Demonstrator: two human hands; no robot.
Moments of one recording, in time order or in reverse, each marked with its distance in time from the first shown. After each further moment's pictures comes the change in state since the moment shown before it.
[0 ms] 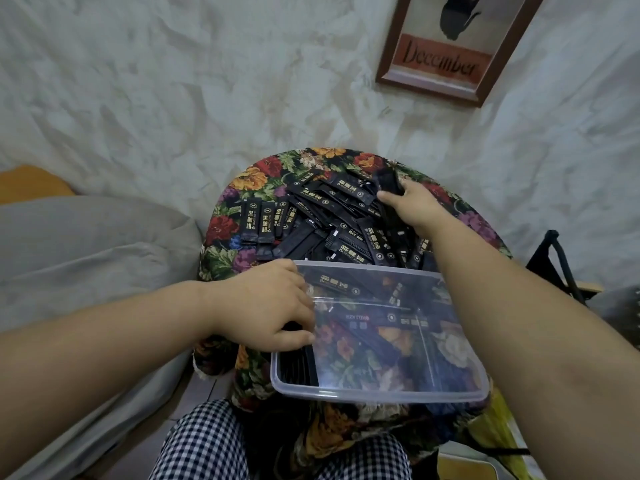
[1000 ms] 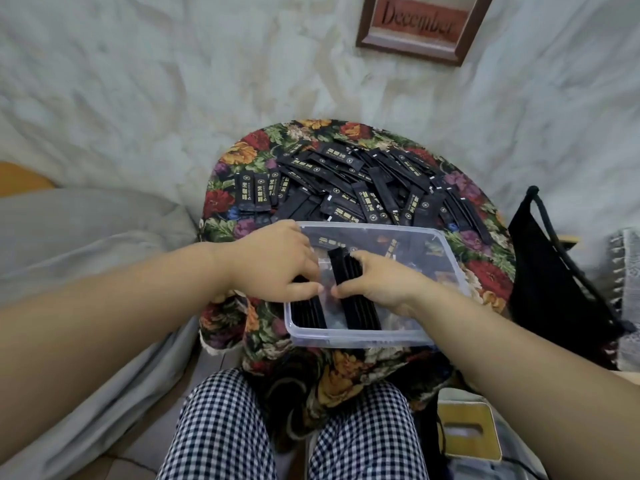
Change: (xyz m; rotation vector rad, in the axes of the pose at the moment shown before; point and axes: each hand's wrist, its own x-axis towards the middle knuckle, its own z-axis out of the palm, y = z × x) left_hand 0.003 0.004 0.001 0.029 0.027 0.039; right_hand -0.172 0.016 0.067 0.059 -0.416 0.215
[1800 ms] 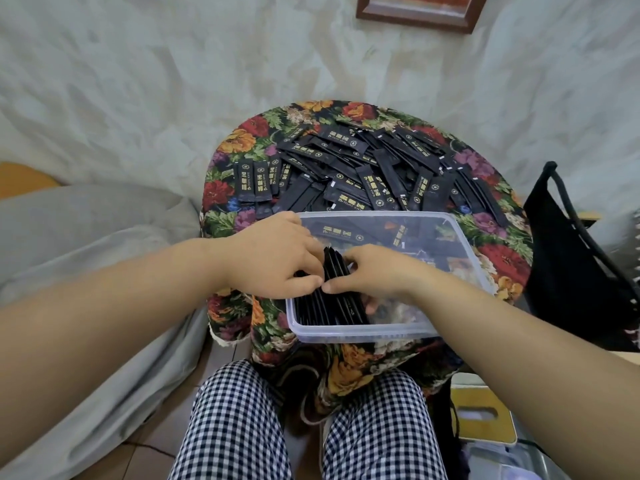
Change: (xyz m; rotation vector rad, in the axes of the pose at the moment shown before) left_hand -0.002 0.001 -0.005 -0.027 -0.105 -0.021; right_hand -0.003 -0.017 0.004 -0.281 -0.090 0.061
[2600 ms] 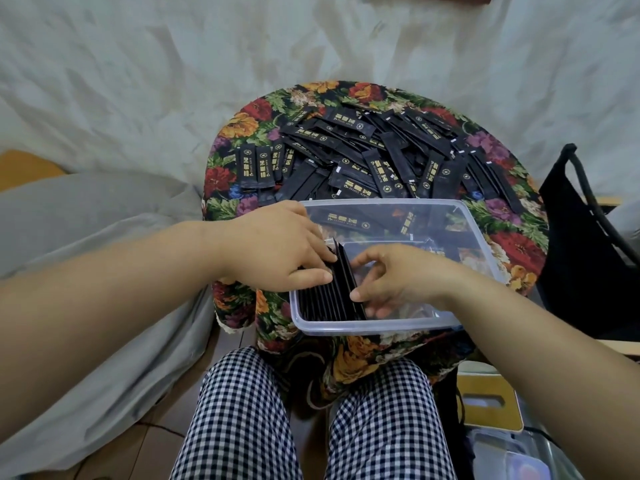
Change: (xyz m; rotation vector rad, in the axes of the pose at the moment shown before) left_hand 0.003 0.004 -0.013 0.083 -0.255 -0.016; right_hand -0.011 0.025 -0.002 0.243 -0.078 0.053
